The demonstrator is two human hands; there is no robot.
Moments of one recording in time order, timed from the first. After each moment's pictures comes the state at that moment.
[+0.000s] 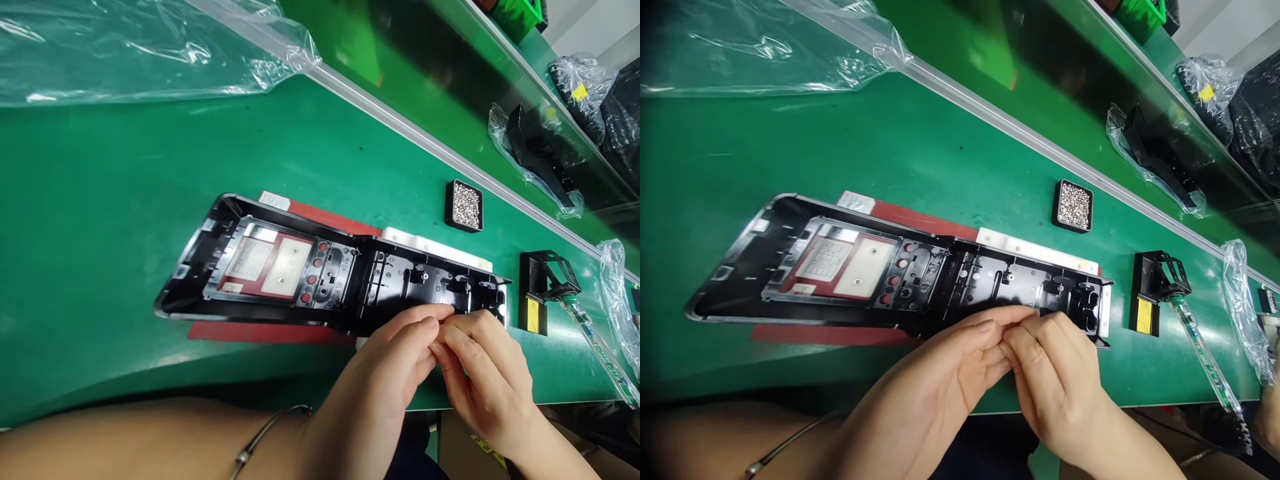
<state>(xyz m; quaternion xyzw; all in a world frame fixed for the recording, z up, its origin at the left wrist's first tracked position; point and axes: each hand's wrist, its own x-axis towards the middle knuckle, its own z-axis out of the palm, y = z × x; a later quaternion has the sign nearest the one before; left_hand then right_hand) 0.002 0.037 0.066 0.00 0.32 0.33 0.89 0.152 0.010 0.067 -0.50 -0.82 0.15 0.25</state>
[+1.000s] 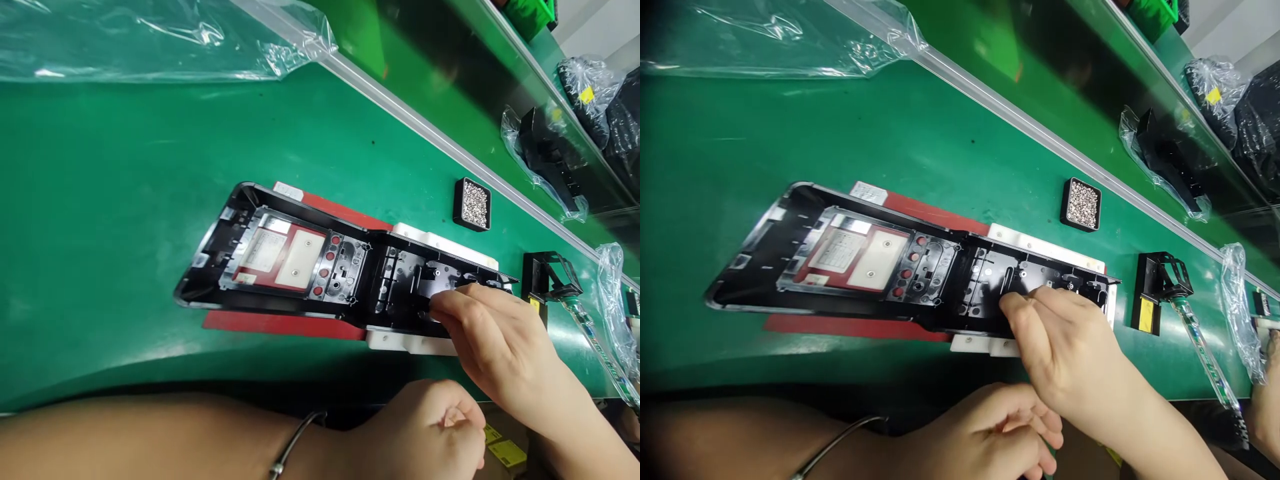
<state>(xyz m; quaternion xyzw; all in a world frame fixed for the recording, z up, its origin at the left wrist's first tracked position) 0.004 0.019 0.055 0.30 0.32 -0.06 0.90 0.146 0.048 0.096 -0.43 -0.89 0.11 0.09</state>
